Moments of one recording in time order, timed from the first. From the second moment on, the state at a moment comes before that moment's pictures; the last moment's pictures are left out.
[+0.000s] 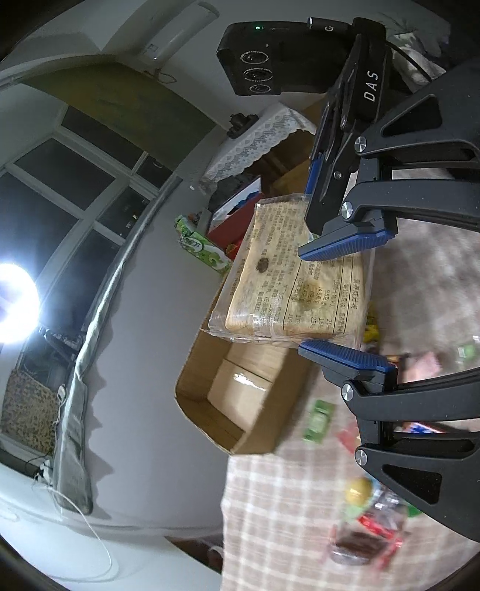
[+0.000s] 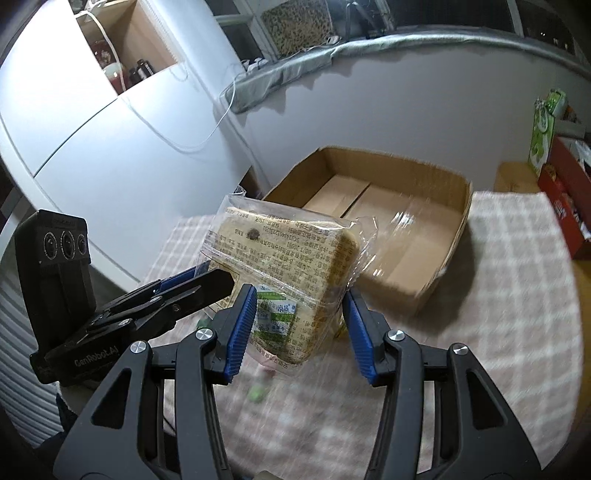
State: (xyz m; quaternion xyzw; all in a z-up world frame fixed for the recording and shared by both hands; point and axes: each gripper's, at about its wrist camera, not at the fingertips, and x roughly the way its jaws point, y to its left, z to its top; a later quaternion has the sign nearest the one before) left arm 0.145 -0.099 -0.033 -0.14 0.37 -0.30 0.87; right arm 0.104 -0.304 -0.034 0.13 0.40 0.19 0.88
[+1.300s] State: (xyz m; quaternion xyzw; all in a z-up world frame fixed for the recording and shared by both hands) left arm 0.218 -0.134 -0.049 -0.11 0.41 -0.26 0.87; right arm 0.199 -0.350 -0.064 0.13 0.42 0.12 0.89
